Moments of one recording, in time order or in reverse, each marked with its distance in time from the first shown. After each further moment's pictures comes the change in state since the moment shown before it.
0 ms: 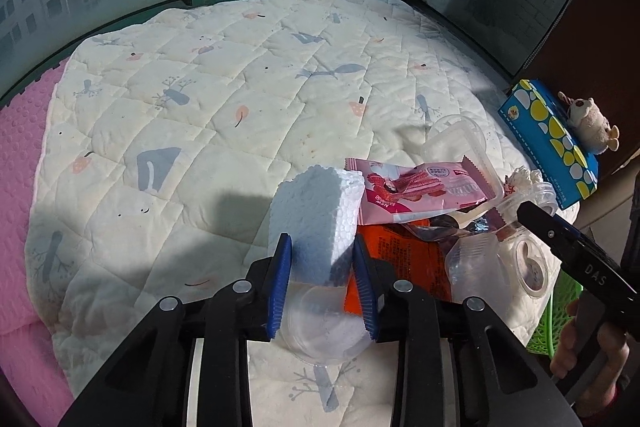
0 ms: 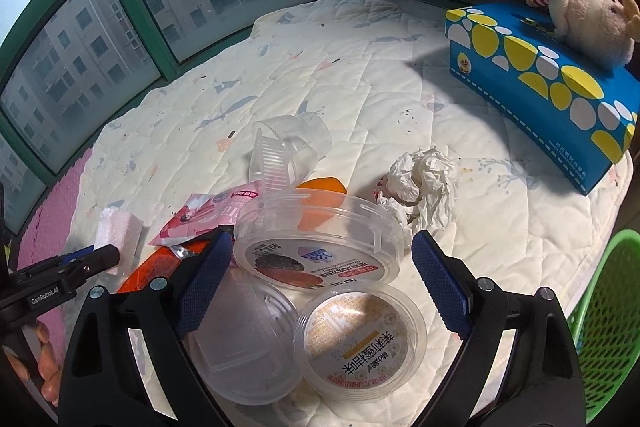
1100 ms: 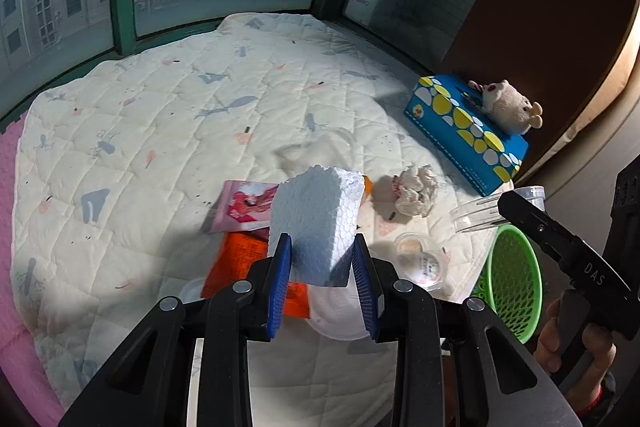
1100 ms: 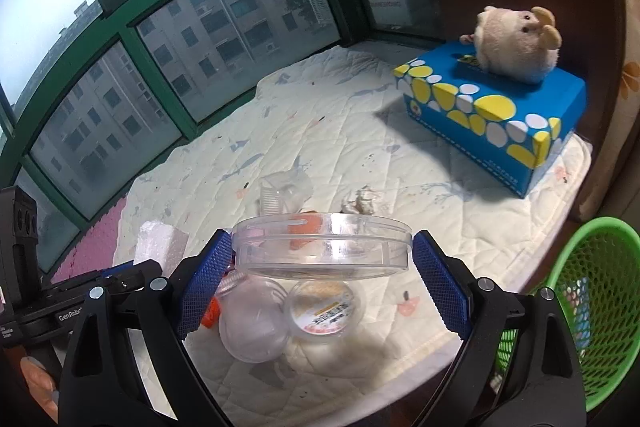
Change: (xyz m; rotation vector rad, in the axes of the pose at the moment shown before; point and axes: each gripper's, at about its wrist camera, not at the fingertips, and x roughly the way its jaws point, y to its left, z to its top) left arm -0.047 -0.096 -0.005 0.143 -0.061 -0.148; right arm -0.100 -0.051 -0.004 0.104 -0.163 0.079
